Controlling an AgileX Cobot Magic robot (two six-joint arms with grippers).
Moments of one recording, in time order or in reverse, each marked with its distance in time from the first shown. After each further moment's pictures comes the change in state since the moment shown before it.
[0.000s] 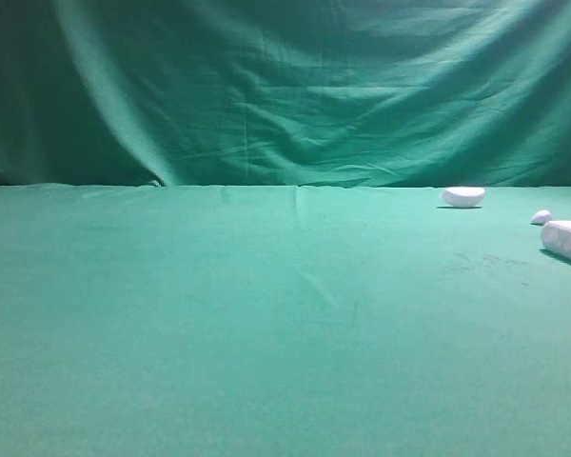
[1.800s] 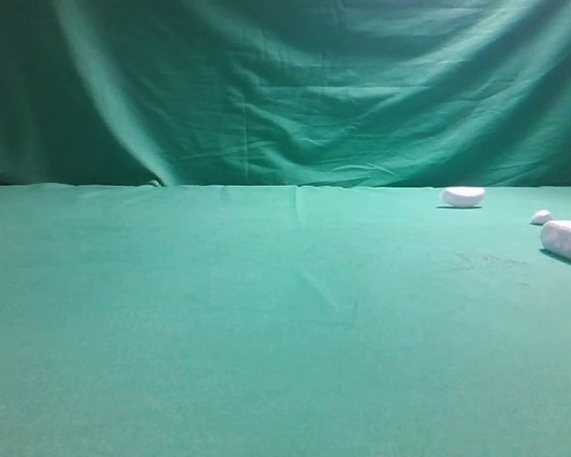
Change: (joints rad) left arm 0.000 0.000 0.000 0.000 0.000 0.000; right arm 0.007 0.830 -0.618 0.180 0.221 -0.193
